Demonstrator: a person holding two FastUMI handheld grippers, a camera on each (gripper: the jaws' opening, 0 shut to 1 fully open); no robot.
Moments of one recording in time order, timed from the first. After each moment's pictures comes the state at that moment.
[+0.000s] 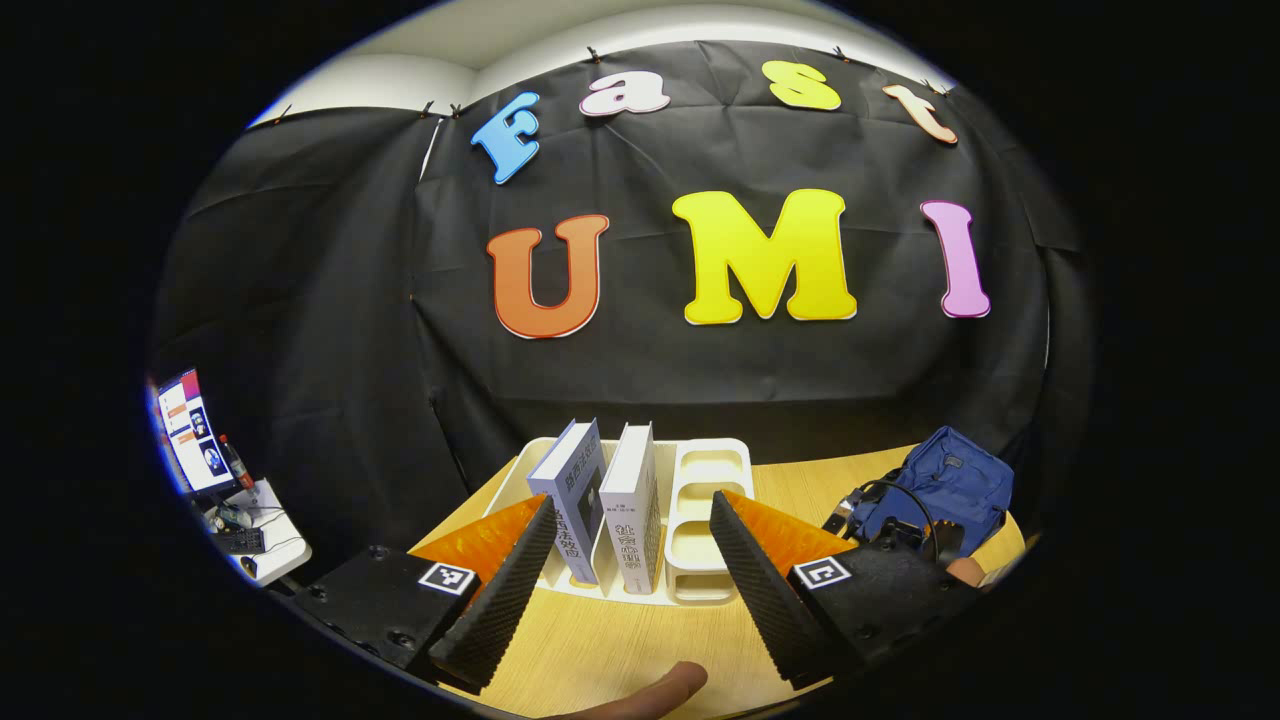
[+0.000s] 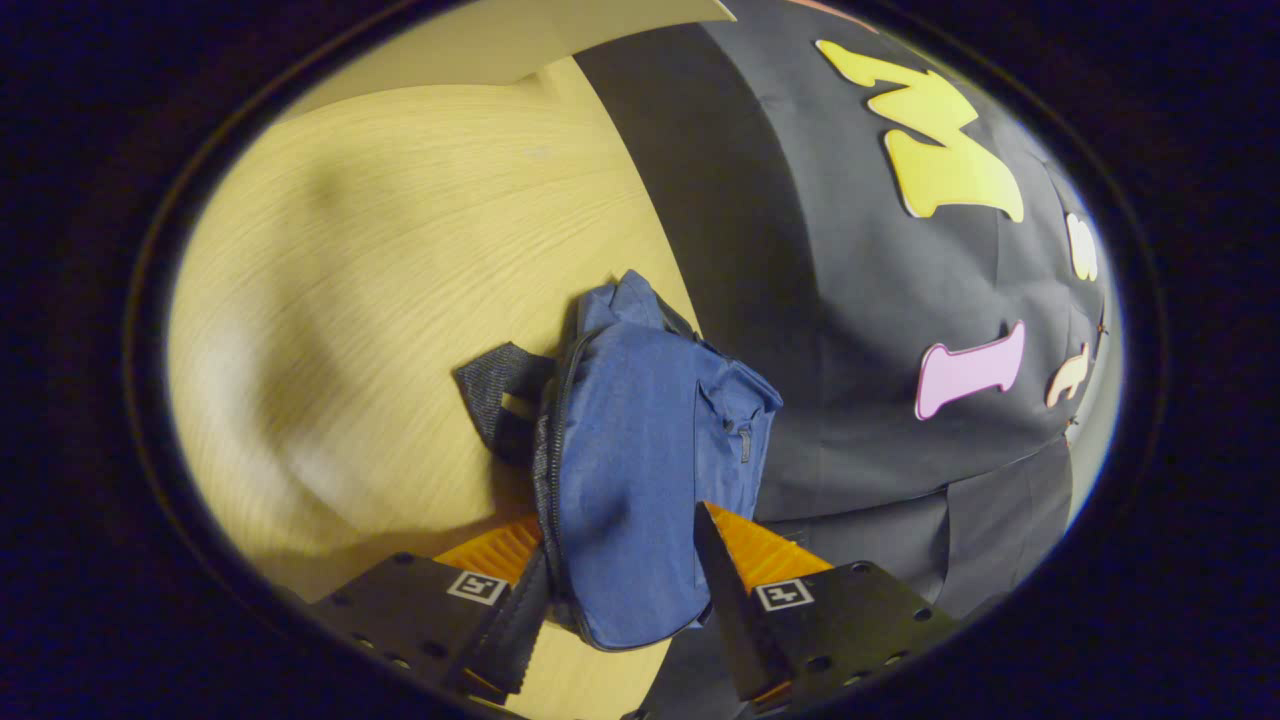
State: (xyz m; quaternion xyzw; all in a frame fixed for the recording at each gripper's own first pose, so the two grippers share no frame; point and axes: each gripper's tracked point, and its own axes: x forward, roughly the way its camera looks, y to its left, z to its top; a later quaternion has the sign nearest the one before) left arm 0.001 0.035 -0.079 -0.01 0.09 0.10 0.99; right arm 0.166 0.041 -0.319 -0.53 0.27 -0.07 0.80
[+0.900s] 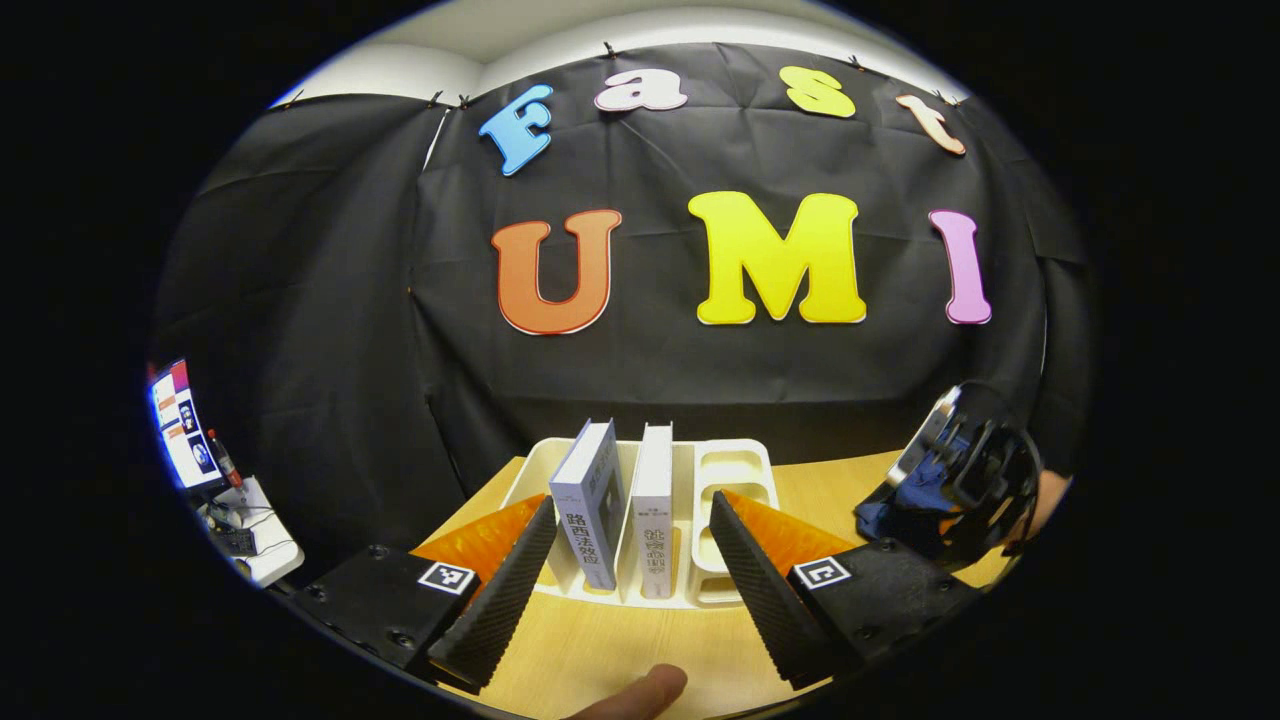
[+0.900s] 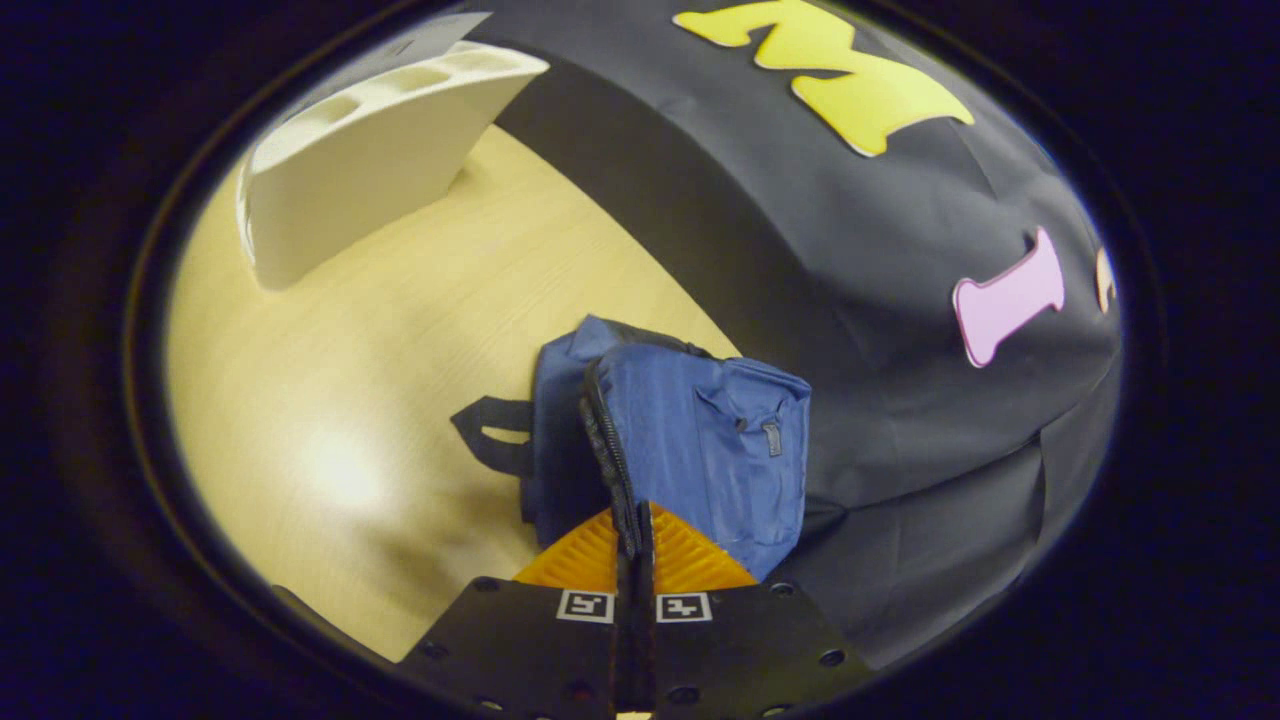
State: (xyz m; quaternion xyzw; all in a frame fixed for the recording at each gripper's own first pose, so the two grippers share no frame) left arm 0.010 0.082 -0.091 -0.02 0.10 0.09 0.99; right arm 0.164 0.023 -0.225 -0.37 0.33 0.03 0.87
